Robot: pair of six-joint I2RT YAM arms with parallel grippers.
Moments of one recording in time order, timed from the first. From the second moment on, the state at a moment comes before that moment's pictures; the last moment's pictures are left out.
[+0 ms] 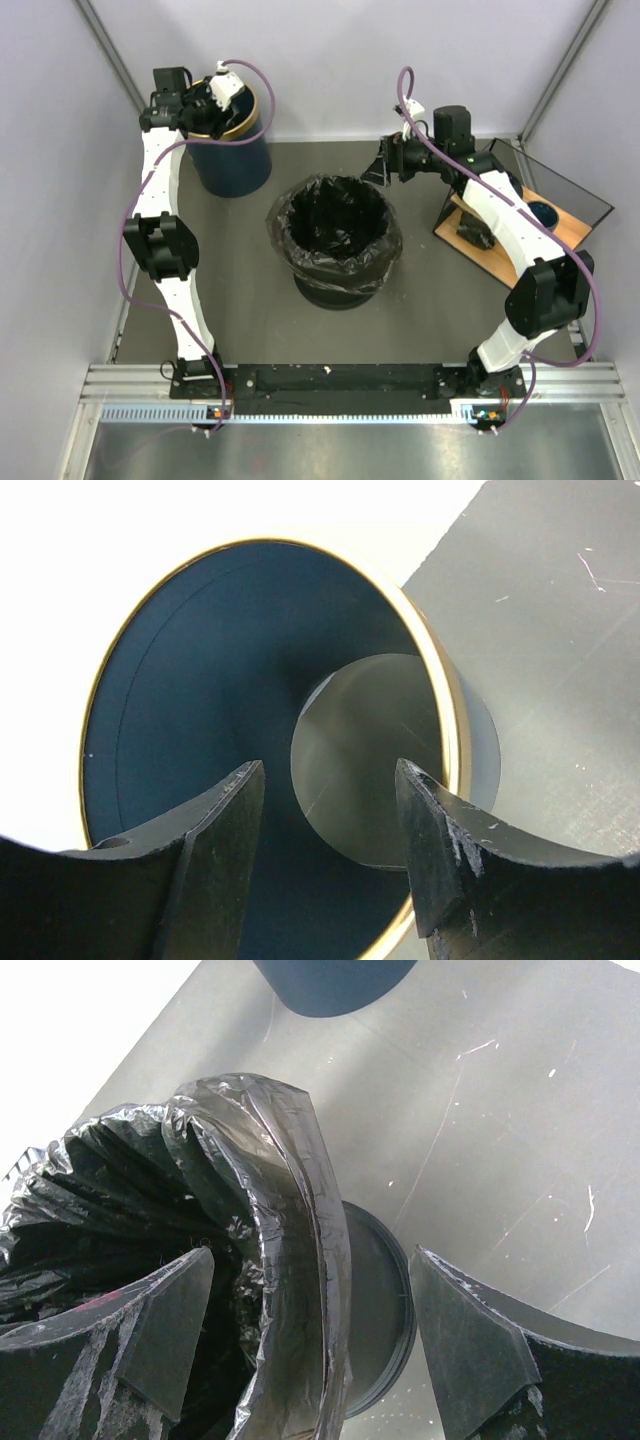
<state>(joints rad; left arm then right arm) 0.08 2.14 2.33 -0.75 0.53 0.85 0.32 1.62 1.54 -0.42 -0.66 0.11</state>
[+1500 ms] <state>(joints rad) 0.07 2.19 2.31 -1.12 0.47 1.23 0.30 1.64 1.57 -0.47 -0.67 0.10</state>
